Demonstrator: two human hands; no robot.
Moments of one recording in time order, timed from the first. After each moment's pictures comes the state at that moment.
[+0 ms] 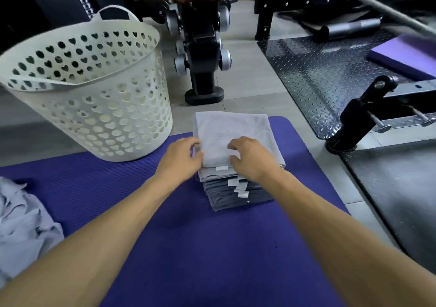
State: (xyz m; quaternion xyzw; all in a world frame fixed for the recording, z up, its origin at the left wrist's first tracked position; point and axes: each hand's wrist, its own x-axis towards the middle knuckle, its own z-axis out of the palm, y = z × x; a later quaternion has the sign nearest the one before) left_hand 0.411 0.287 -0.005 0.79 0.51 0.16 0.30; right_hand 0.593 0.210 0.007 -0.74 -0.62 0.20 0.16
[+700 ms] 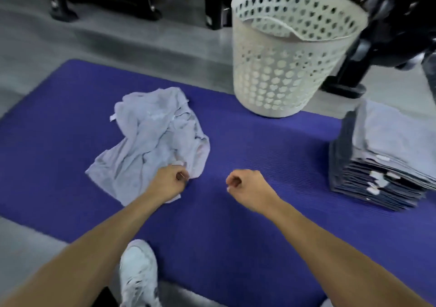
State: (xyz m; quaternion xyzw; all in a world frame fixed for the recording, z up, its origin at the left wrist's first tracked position) left_hand -0.037 0.131 -0.062 0.61 0.71 0.15 0.32; right_hand 0.205 0.131 -0.012 -0.59 -0.70 0.39 0.08
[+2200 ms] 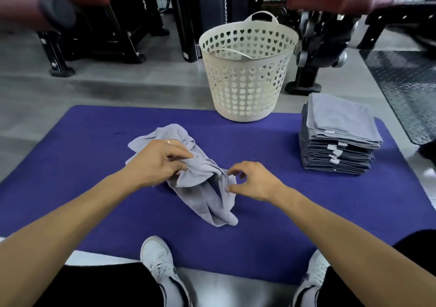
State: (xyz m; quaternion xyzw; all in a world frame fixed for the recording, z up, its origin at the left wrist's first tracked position) left_hand -0.005 0.050 0.148 0.79 0.51 0.20 0.28; right_hand 0.254 0.043 0.051 -0.55 -0.74 0.34 0.17
